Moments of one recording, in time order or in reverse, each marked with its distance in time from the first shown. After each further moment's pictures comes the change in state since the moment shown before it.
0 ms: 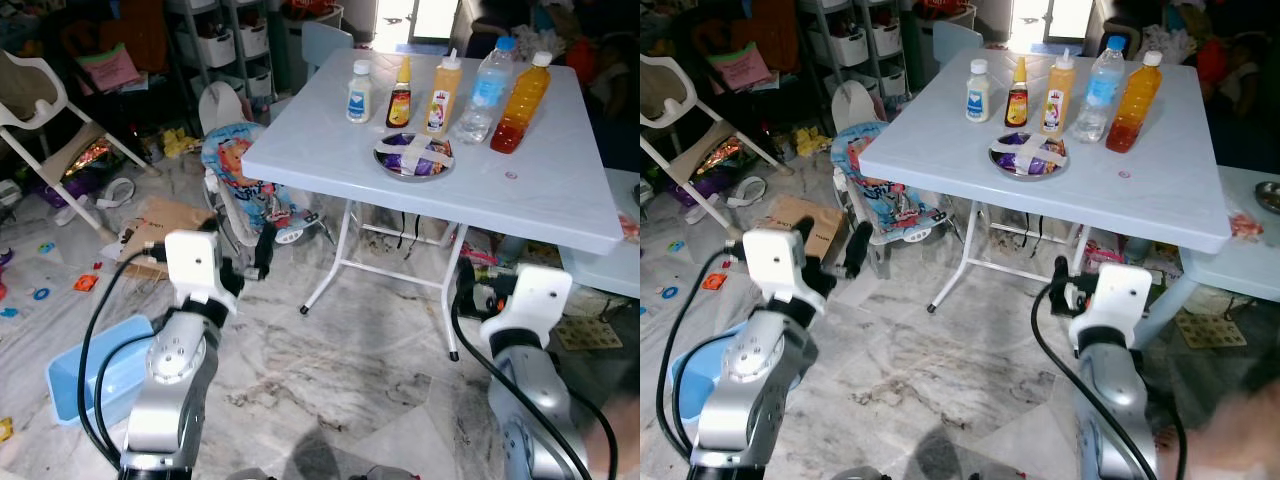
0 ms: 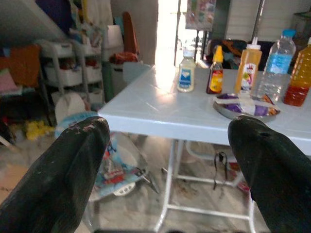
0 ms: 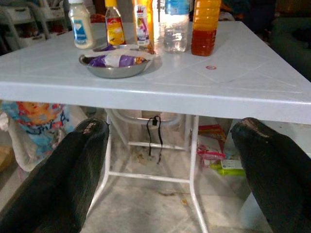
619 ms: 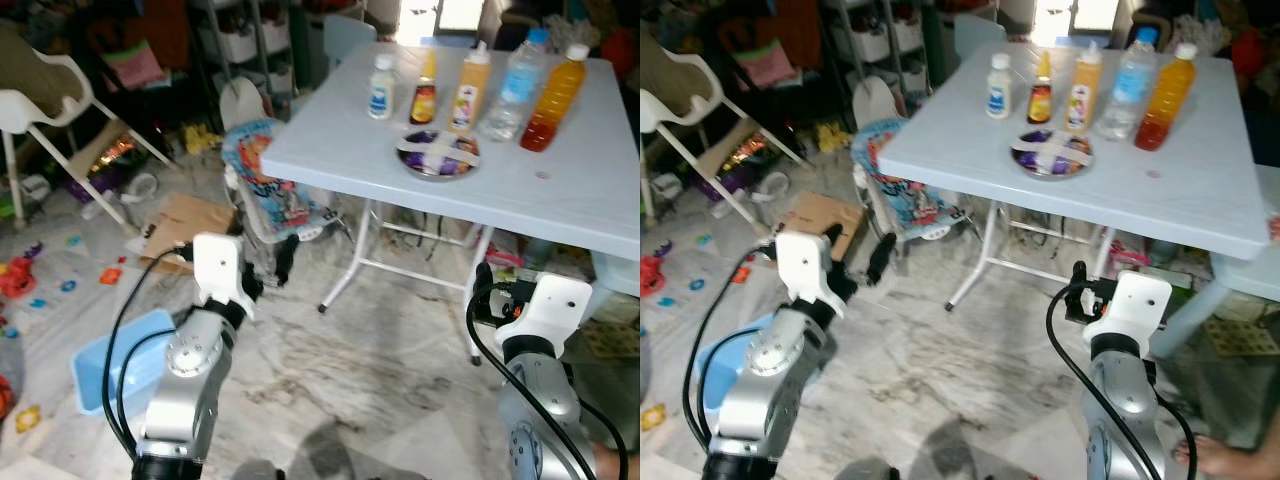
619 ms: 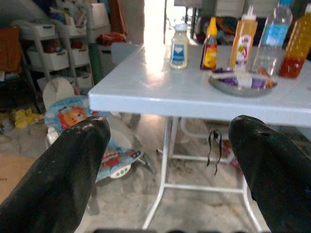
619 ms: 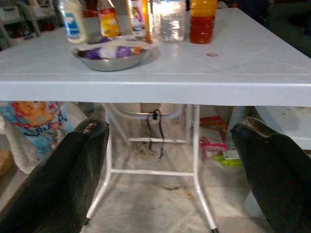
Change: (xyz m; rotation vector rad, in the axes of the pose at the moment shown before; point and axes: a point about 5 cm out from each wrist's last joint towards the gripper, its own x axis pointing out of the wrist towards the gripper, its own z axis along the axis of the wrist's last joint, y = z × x) left arm 0.002 -0.016 -0.023 -0.022 0.089 -0.120; right arm -0.008 -0.013 -0.006 0.025 0.014 -0.085
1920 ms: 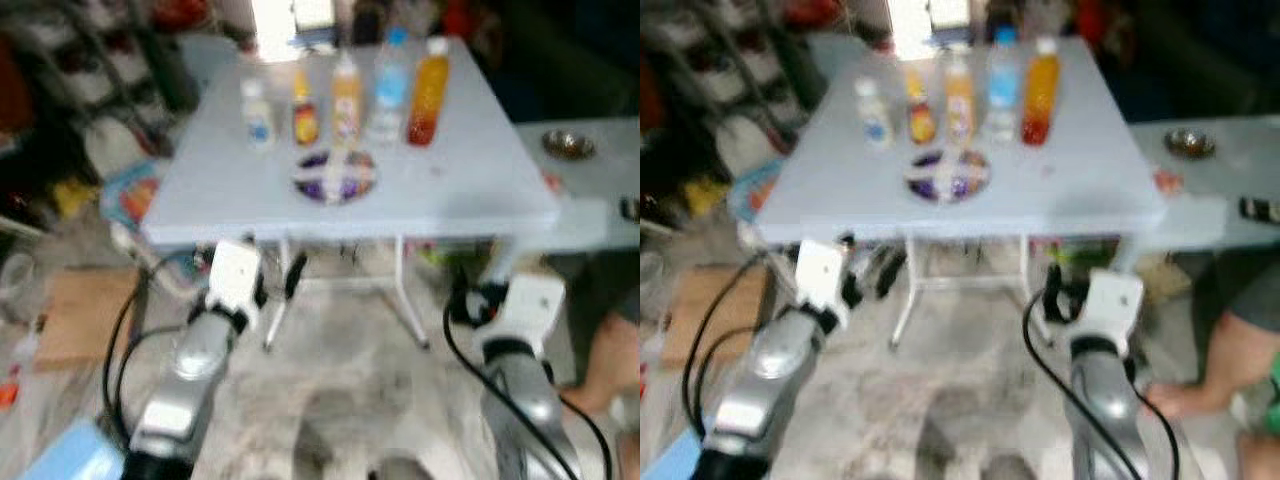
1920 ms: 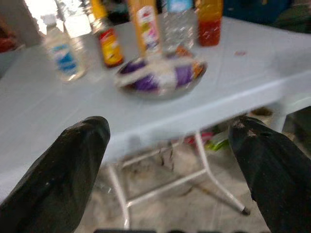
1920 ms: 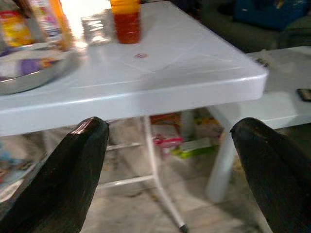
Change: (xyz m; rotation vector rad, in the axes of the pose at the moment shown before) left arm 0.008 -0.009 -0.001 0.137 0.054 -0.090; right arm -0.007 0.012 0.001 -0.056 0.012 0.056
